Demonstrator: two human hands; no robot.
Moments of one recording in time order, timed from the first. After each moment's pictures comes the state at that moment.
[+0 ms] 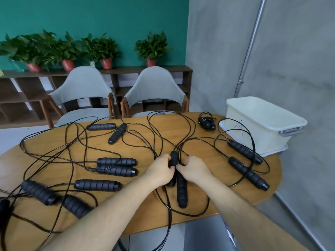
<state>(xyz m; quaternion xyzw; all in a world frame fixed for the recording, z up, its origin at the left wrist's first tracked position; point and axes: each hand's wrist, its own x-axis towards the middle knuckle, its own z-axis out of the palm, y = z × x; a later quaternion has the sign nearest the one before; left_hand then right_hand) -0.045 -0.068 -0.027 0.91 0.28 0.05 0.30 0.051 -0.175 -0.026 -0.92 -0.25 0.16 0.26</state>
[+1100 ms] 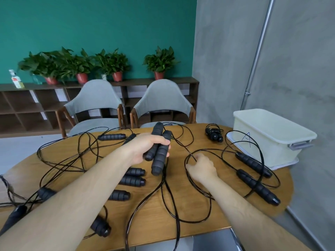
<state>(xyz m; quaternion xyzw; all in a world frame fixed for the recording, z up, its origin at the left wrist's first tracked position) -0.077 -0.010 0.099 0.66 0.25 0.10 0.70 0.064 -0.162 -0.003 -0.93 -0.22 0.10 0.29</state>
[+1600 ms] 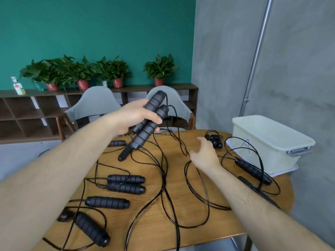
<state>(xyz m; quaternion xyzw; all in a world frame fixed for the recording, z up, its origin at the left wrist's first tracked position) -0.083 0.014 0.202 0.80 0.18 0.13 0.56 0.087 -0.155 0.044 -0.87 -0.27 0.03 0.41</state>
